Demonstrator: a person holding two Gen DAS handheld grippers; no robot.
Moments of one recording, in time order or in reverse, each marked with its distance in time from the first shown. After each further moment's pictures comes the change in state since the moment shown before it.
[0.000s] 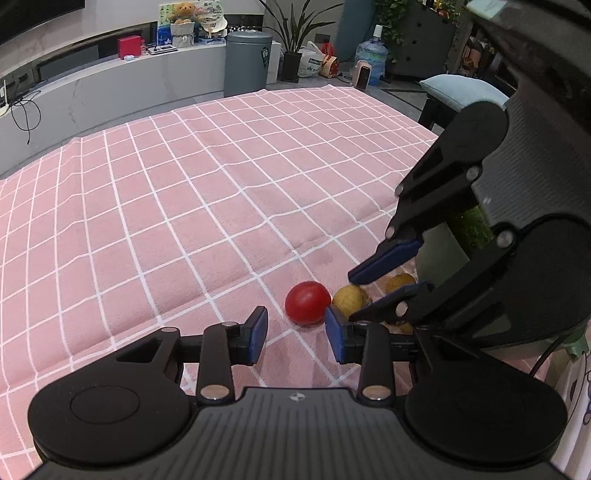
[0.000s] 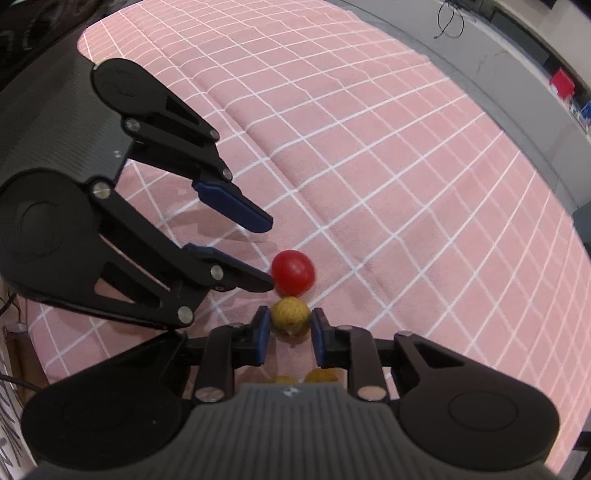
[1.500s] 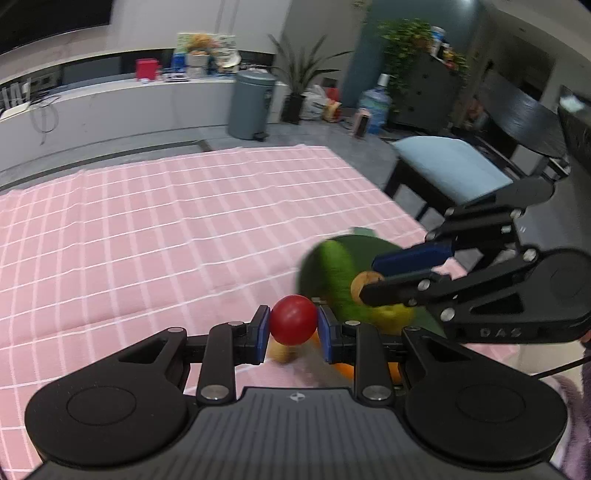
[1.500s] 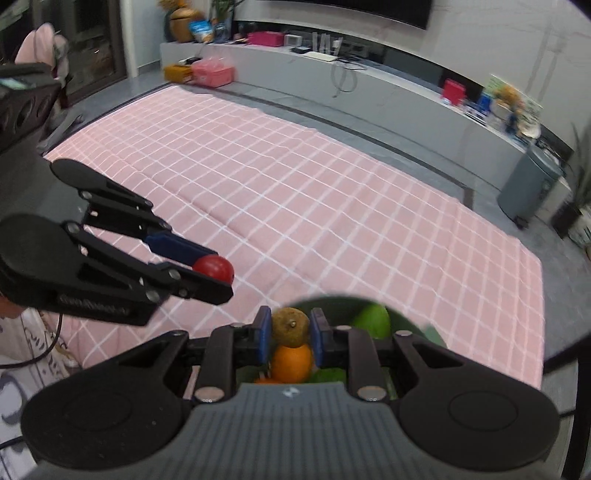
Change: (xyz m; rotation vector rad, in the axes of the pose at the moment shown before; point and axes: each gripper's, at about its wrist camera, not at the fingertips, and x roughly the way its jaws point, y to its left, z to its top) left arm -0.086 -0.087 0.026 -0.118 -0.121 -0.032; right arm -0.147 0.011 -0.089 0.299 -0.286 -0.150
